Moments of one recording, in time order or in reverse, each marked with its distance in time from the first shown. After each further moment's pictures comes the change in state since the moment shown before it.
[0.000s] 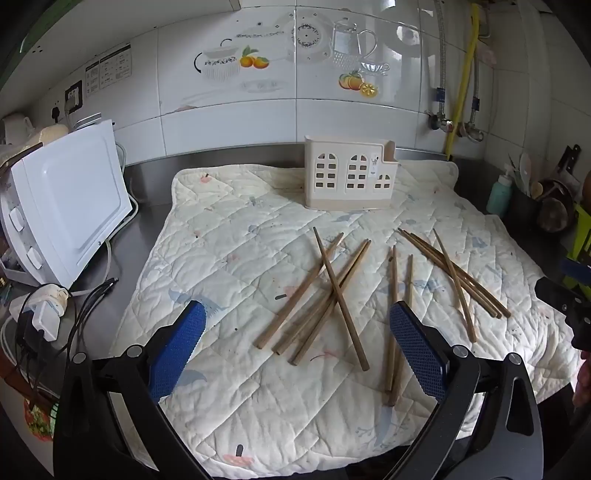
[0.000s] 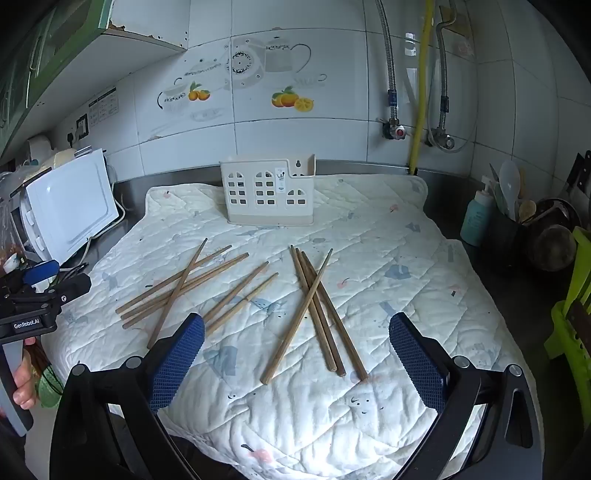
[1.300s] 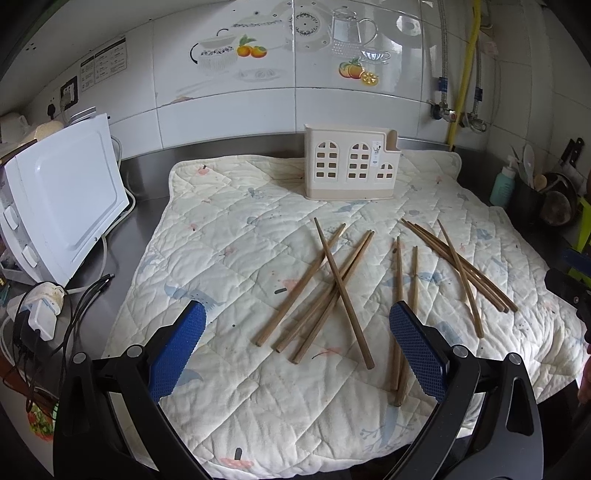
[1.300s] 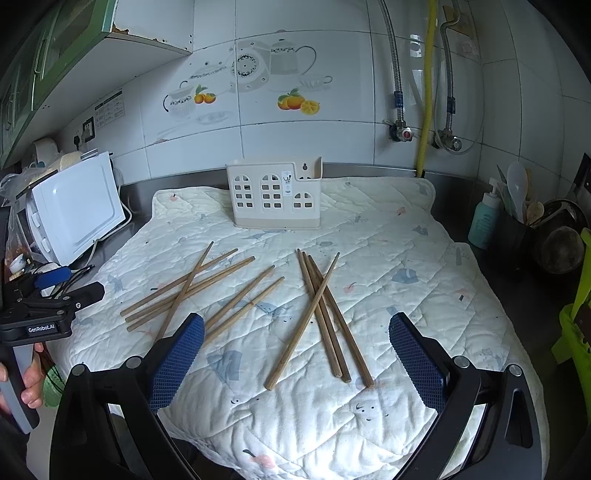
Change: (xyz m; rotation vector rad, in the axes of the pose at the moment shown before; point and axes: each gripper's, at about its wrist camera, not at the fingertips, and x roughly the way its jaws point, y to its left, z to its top) left arm 0.014 -0.005 -0.006 0.009 0.032 0.007; right arm 0.004 -0.001 -0.001 -0.005 -0.013 0.027
